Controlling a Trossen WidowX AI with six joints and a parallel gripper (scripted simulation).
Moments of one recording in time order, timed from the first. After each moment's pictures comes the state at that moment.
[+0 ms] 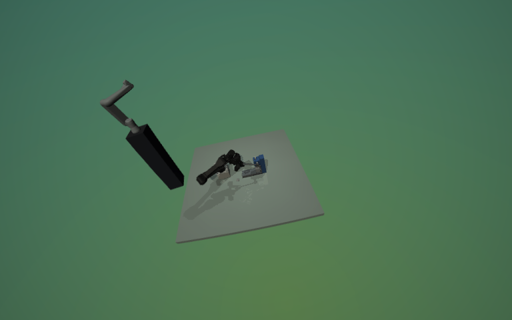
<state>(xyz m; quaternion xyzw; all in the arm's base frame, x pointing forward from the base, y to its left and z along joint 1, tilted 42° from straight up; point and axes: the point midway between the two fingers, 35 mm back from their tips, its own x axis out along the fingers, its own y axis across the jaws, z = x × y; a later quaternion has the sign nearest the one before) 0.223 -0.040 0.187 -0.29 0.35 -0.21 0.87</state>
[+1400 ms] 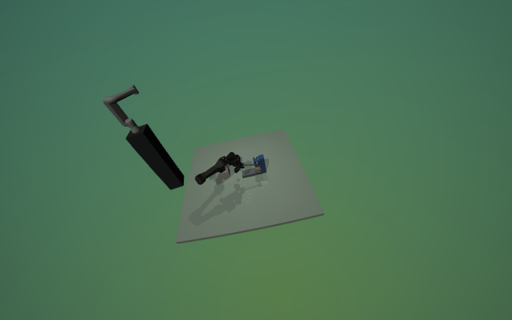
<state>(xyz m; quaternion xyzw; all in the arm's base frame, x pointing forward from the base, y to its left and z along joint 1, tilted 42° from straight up) 0.216 -0.053 0.172 -0.29 0.35 -0.21 0.86</state>
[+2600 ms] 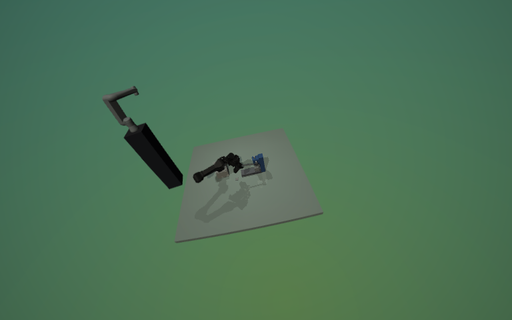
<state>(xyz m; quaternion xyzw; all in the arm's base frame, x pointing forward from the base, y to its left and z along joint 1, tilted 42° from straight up) 0.213 -0.064 0.159 -0.30 0.36 -0.21 0.86</state>
